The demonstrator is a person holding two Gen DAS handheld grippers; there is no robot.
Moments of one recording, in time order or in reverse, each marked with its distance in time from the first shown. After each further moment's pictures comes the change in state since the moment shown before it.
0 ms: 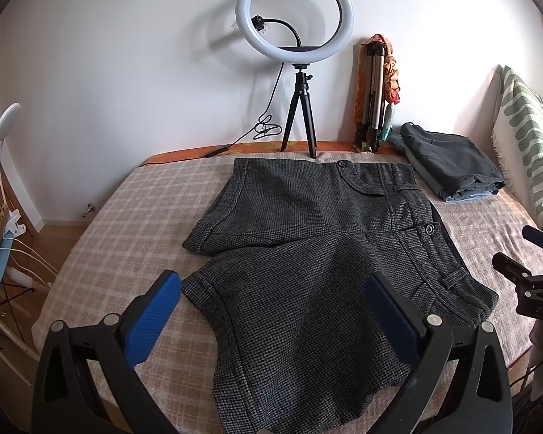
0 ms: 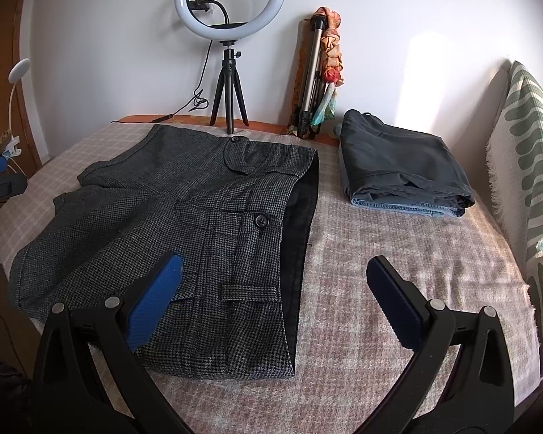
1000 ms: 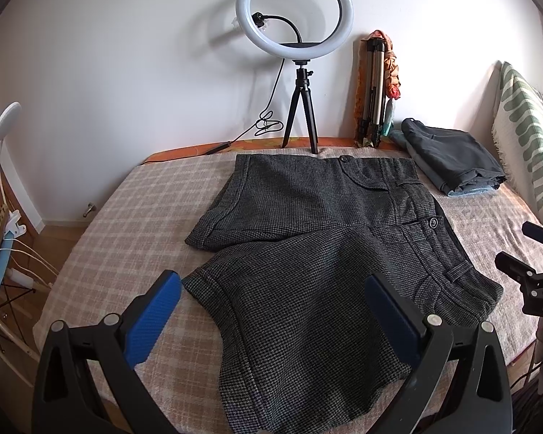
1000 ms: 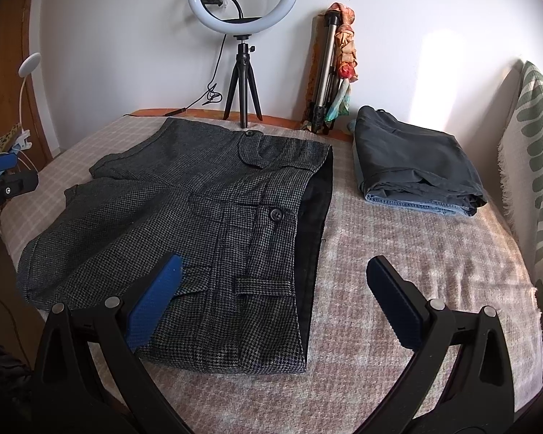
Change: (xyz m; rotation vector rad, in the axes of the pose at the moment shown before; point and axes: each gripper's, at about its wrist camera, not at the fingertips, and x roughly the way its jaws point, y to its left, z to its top) left arm -0.002 0.001 -0.007 0.011 0.008 0.010; right arm 0.000 0.005 -0.005 -0.020 0.014 0.058
